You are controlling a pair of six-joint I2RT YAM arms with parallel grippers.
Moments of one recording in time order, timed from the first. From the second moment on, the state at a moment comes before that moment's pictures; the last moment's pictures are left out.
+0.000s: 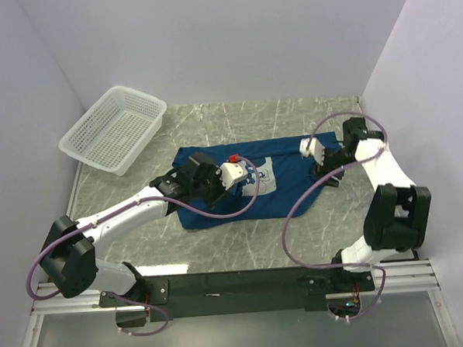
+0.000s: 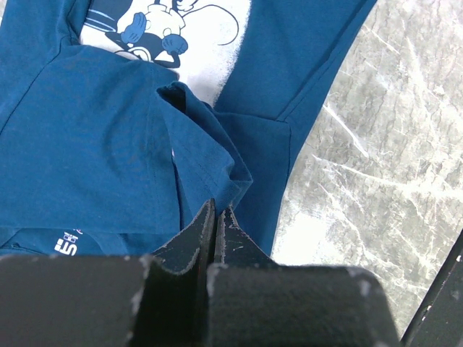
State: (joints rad) left arm -0.79 1.38 0.98 -0.32 0.19 0.29; right arm -0.13 1.57 1.21 -0.98 -0.51 -1.28
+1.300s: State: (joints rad) left arm -0.79 1.39 0.98 -0.33 0.16 0.29; right arm -0.01 1.54 1.08 -0.79 -0.38 -1.88
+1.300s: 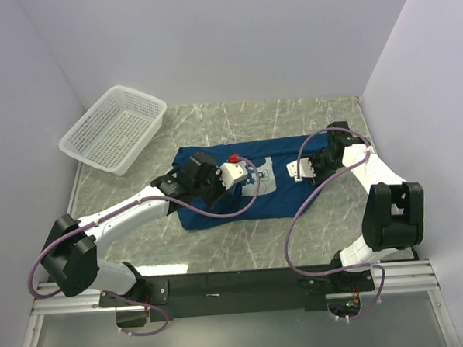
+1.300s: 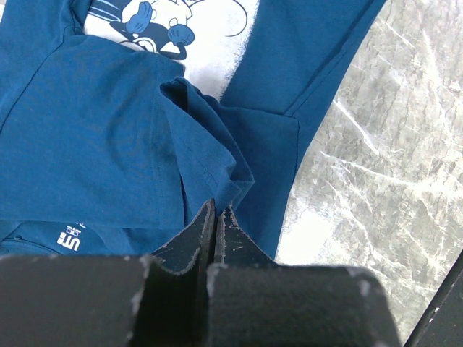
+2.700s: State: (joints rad) left arm -0.79 1.39 0.98 -0.34 0.16 0.29; right arm 0.03 1.61 1.07 -0.84 -0.33 -1.83
